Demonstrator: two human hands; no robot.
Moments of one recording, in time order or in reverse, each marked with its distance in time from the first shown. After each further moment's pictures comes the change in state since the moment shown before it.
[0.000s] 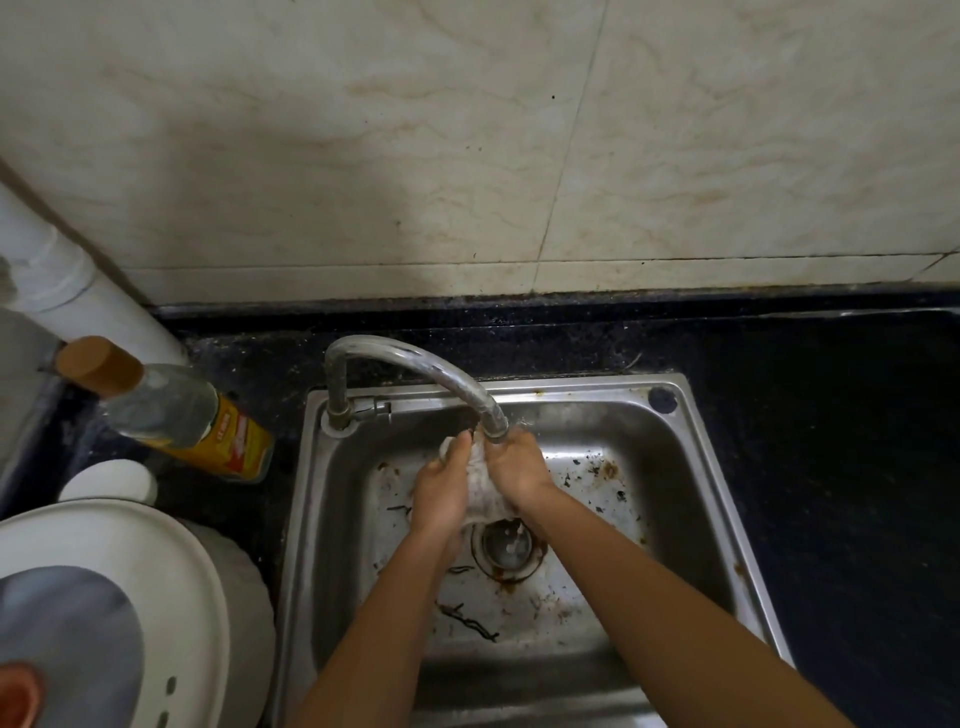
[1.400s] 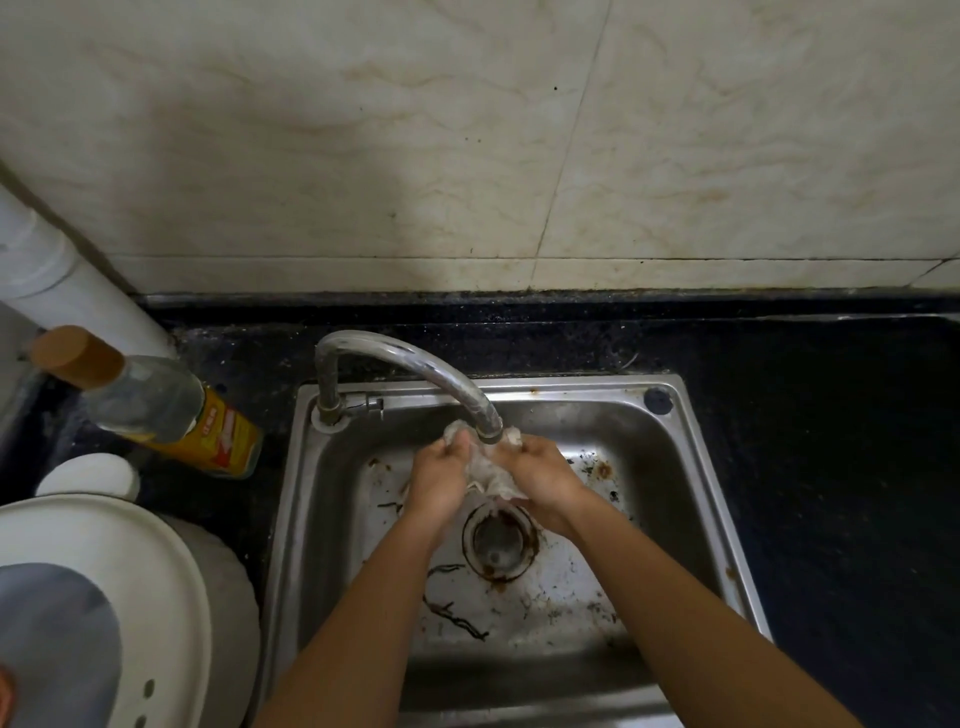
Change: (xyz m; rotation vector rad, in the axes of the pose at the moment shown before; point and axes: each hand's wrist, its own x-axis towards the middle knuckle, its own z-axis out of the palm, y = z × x) left_hand 0.009 0.009 0.005 0.185 -0.072 0.088; right_hand -0.005 0.014 -0.028 0.240 -0.164 0.104
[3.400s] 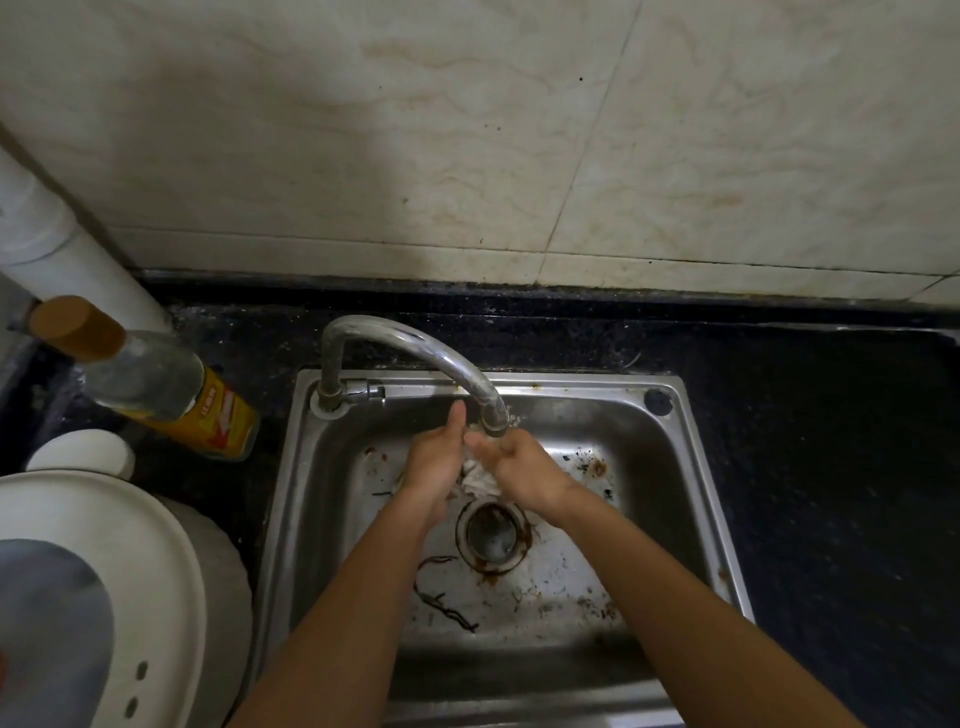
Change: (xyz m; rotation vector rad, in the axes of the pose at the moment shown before) left_hand 0.008 0.006 -0.004 -0.012 -0.003 -0.051; right_hand -0.002 -0.007 0.010 -0.450 -0.112 -0.186
